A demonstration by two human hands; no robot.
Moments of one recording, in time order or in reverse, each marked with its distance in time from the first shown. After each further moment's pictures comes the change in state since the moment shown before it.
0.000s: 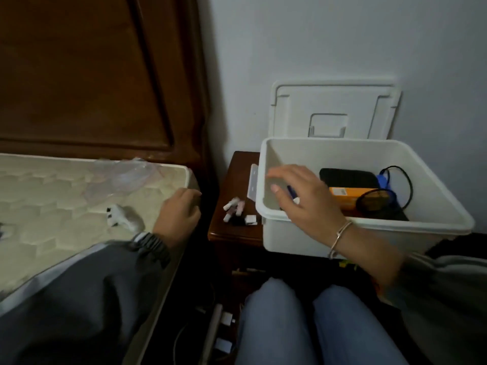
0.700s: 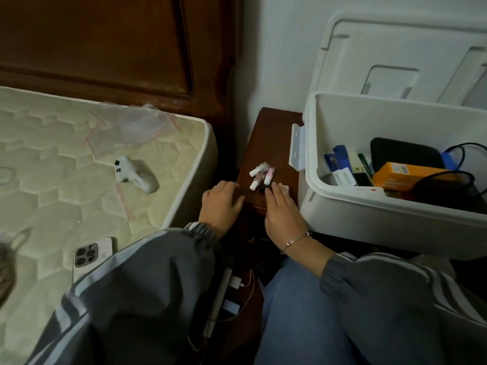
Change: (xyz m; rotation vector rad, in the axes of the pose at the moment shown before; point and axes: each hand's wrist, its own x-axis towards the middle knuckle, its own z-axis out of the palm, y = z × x) left_hand -0.008 -0.034 0.103 -0.078 -0.067 -0.138; right_hand -0.035 0.038 0.207 -0.393 -0.530 0.276
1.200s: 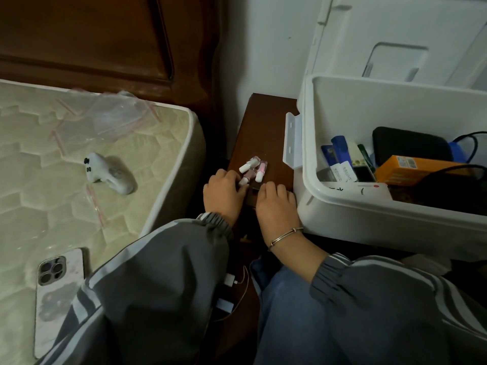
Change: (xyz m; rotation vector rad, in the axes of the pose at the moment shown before) left_hand 0.043 0.019 0.044 0.050 0.089 -0.161; right_hand 0.016 -0.004 0.005 -0.281 0.095 0.086
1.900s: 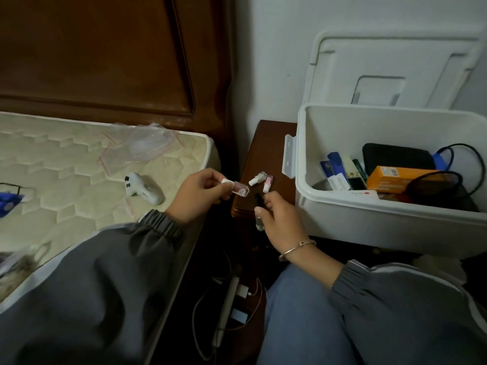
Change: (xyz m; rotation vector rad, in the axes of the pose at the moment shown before) left_hand -0.038 -0.005 -0.150 -0.714 -0.241 0.014; right_hand -0.040 0.003 -0.072 1.011 0.040 0.089
